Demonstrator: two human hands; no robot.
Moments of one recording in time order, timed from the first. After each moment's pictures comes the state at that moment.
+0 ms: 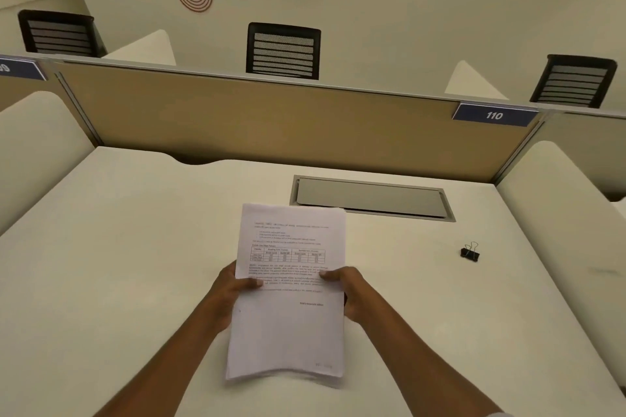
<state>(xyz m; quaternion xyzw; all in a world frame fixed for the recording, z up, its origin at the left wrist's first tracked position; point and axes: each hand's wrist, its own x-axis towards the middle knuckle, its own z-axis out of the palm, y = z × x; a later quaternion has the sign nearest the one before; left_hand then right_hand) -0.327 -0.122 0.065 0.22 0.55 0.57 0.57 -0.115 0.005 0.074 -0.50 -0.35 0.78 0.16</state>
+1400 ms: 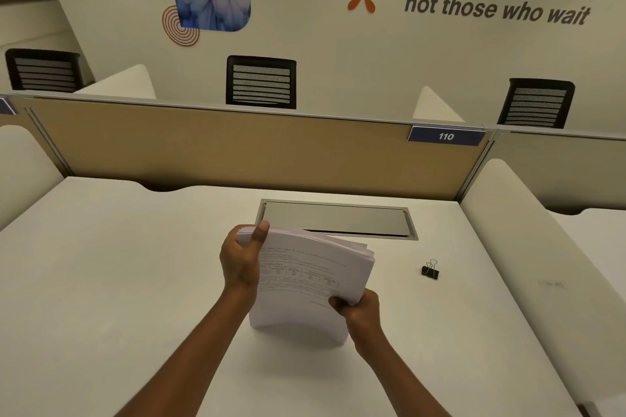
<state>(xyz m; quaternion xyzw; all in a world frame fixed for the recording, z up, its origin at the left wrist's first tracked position) -0.205 -0.027 0.165 0.27 0.64 0.69 0.22 -0.007 0.015 0.091 -0.44 -0.53 0.60 0.40</state>
